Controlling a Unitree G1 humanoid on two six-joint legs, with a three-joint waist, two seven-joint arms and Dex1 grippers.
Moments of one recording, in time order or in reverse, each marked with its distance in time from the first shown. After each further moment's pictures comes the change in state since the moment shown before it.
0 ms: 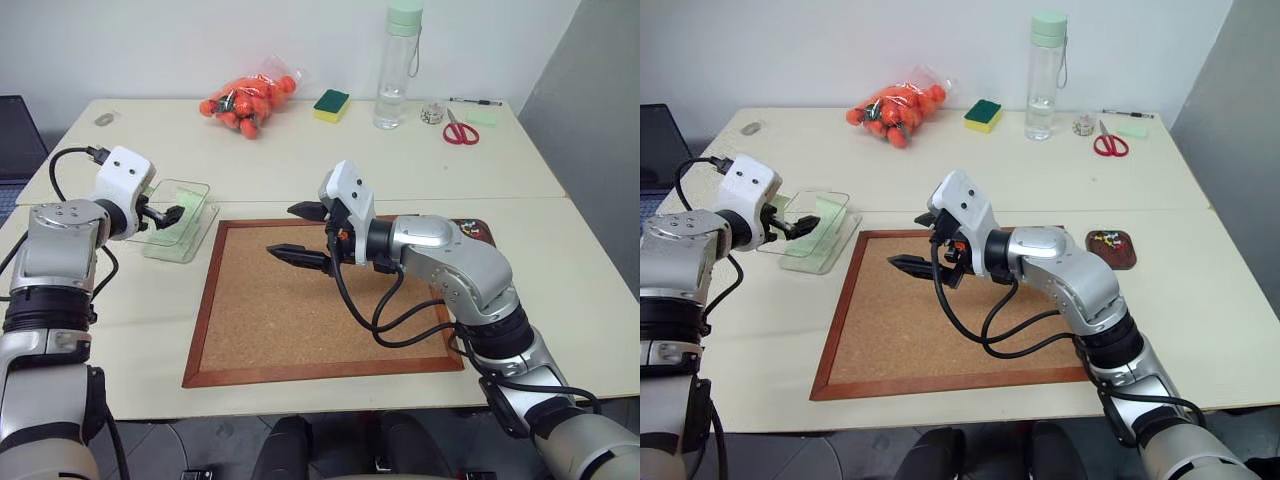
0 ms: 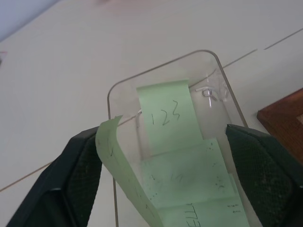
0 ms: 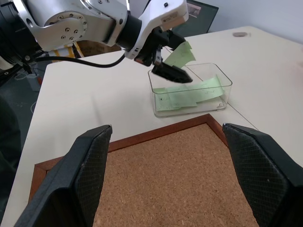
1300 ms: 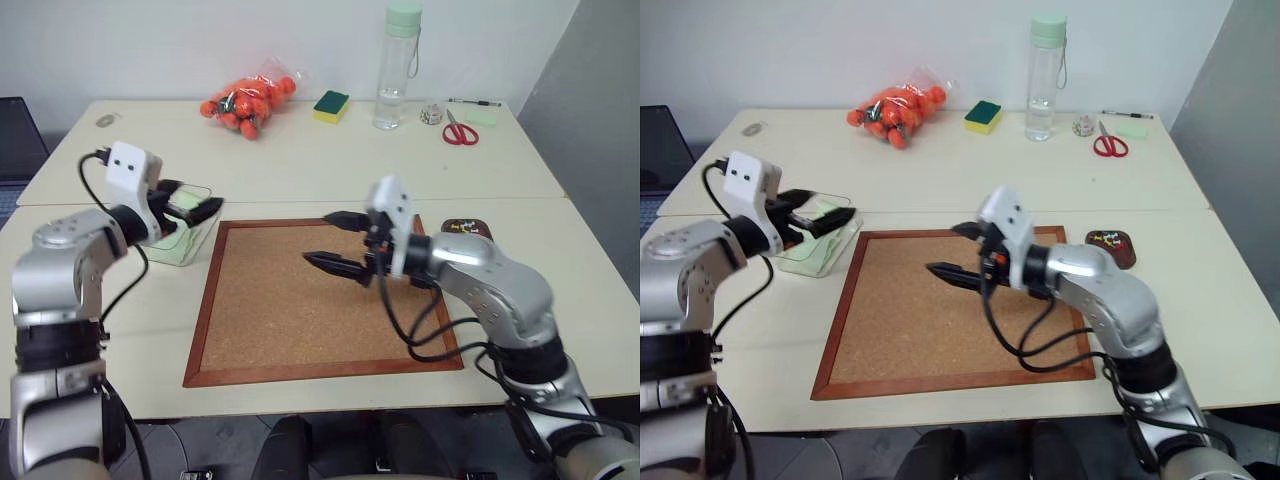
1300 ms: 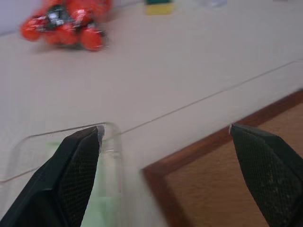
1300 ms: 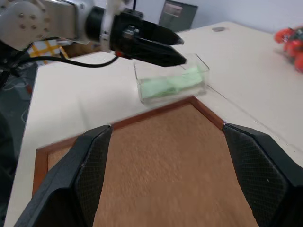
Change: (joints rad) left arm 0.286 -0.168 0.237 -0.609 -0.362 0.285 -0.054; right arm 0.281 -0.183 -0.138 -0.197 0.065 0.004 0.030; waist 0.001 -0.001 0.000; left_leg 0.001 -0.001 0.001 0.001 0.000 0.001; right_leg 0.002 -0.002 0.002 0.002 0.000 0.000
